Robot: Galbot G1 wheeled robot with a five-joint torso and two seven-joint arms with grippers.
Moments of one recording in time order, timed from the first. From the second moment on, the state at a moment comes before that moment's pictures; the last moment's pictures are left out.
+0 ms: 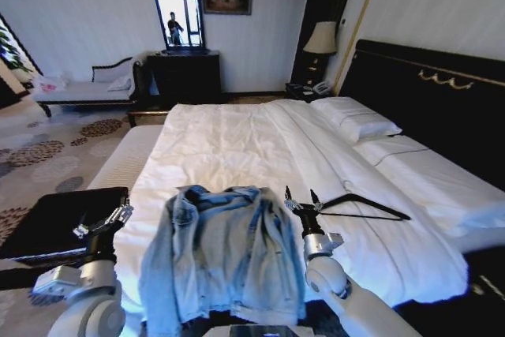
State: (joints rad) left arm 1.70 -1.59 -0.91 -2.44 -0.48 0.15 -0.16; right arm -1.28 0.95 0.07 2.00 0.56 0.32 0.56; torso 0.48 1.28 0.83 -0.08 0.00
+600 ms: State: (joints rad) left arm 1.72 -1.61 -0.91 -2.45 -0.46 0.14 -0.16; right arm -1.25 0.96 0.07 1.95 0.59 0.32 0.56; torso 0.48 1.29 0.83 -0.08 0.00
